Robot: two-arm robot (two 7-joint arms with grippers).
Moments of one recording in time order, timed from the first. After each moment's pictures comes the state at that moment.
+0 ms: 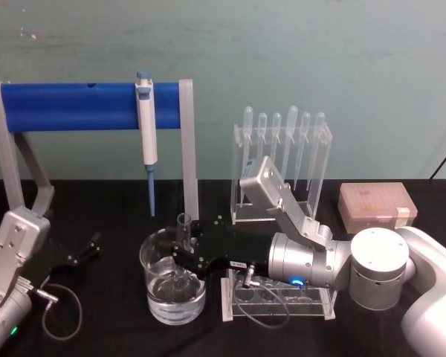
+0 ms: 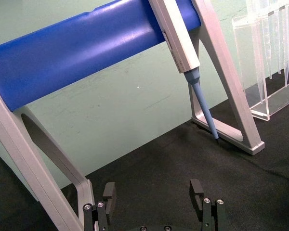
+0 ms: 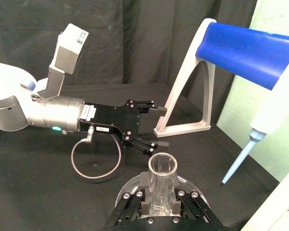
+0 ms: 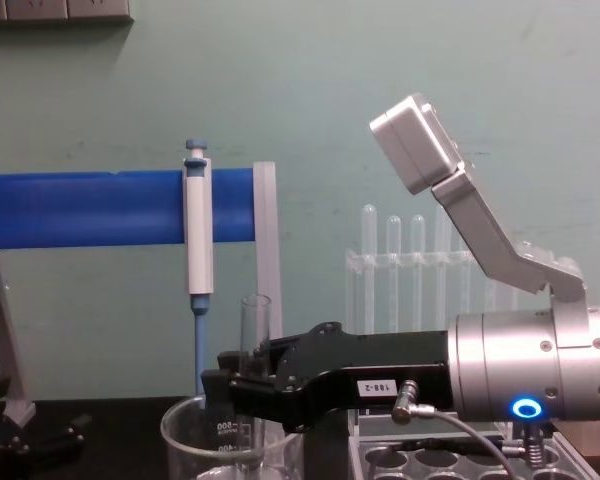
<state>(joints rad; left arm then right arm) -0.20 0.60 0.45 -1.41 -0.25 -0.12 0.03 0.60 0.33 -0.71 -1.25 0.37 -0.01 0.72</state>
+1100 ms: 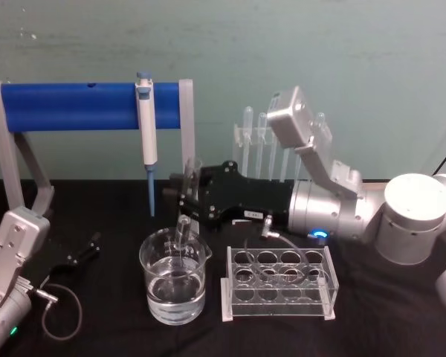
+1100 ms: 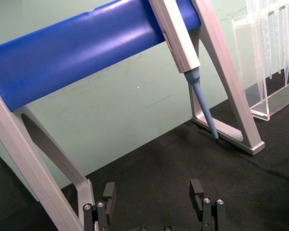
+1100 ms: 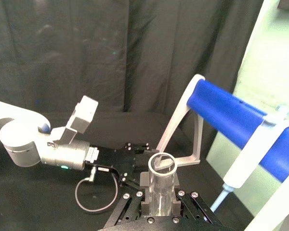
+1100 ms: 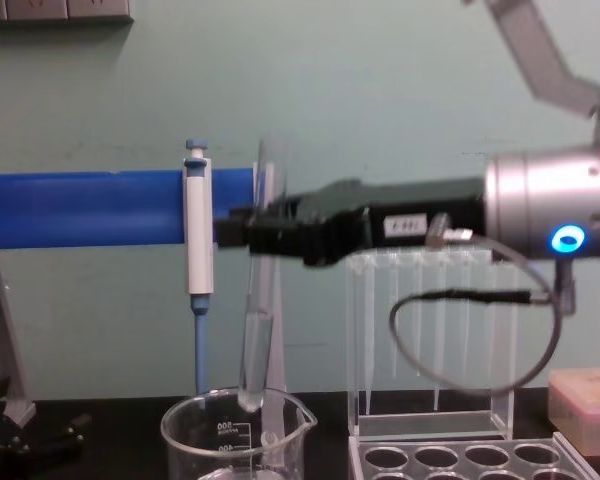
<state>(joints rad) -0.20 0.60 0.45 -1.41 -0.25 -0.12 0.03 0.66 0.42 -0.66 -1.45 0.46 0.11 0.73</state>
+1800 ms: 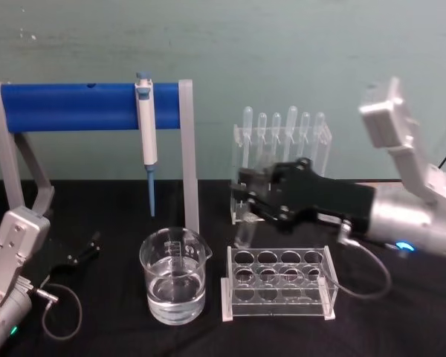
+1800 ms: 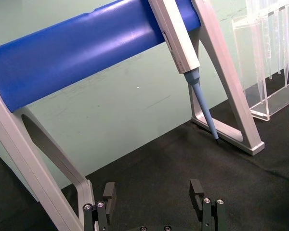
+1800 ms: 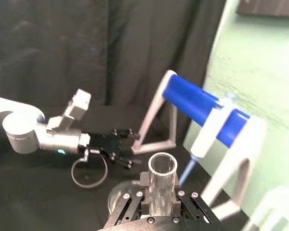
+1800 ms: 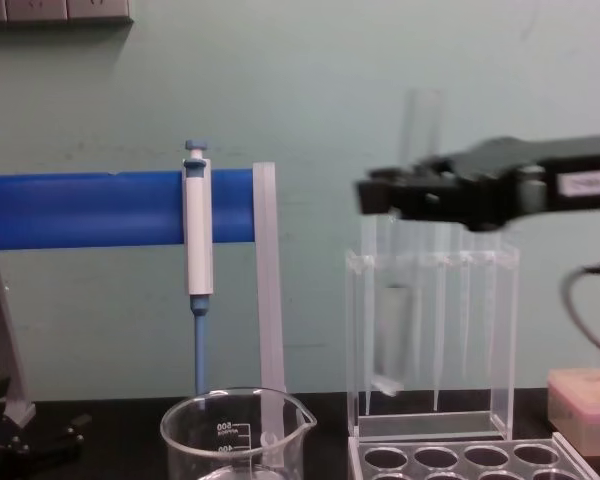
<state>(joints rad) -0.20 0.60 0.45 -1.41 -0.25 -0.12 0.03 0.50 0.67 -0.54 -1.73 0.56 0.16 0.64</state>
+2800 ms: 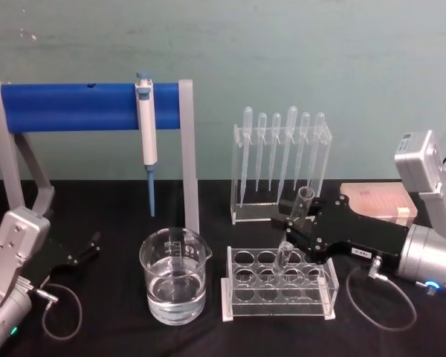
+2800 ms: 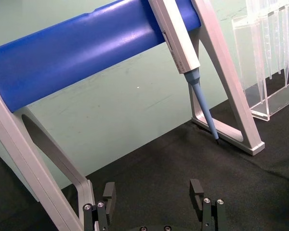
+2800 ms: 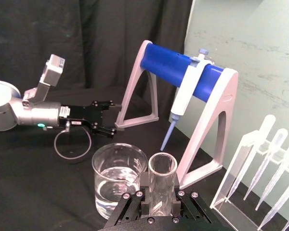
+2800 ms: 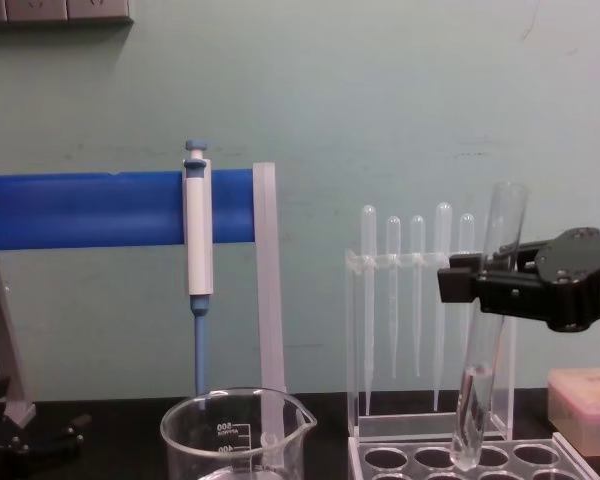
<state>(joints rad) -0.20 0.60 0.45 -1.41 -0.25 -0.12 0.03 0.35 0.72 -0.47 -1.70 0.54 0.10 0.60</state>
